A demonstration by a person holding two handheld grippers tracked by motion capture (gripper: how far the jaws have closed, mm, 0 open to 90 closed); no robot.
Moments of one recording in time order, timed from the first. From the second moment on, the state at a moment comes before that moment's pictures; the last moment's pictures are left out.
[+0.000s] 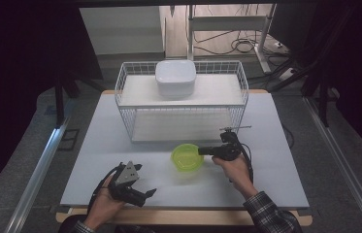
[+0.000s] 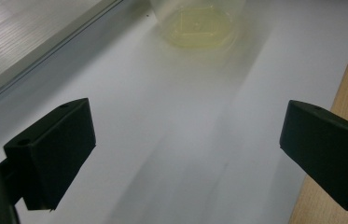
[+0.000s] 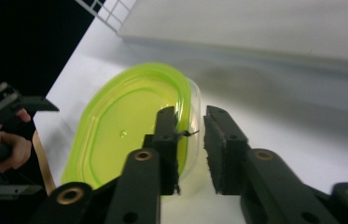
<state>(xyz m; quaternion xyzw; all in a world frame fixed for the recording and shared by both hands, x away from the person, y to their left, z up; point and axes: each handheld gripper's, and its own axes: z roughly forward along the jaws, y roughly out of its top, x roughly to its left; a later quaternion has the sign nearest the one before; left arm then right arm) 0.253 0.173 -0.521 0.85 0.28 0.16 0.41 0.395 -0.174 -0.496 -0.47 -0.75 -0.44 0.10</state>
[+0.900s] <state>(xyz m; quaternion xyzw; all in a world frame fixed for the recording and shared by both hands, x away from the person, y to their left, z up) 0.253 0.172 -0.521 0.86 0.28 0.16 0.41 0.406 -0.163 -0.498 -0.47 -0.74 -0.46 0.16</state>
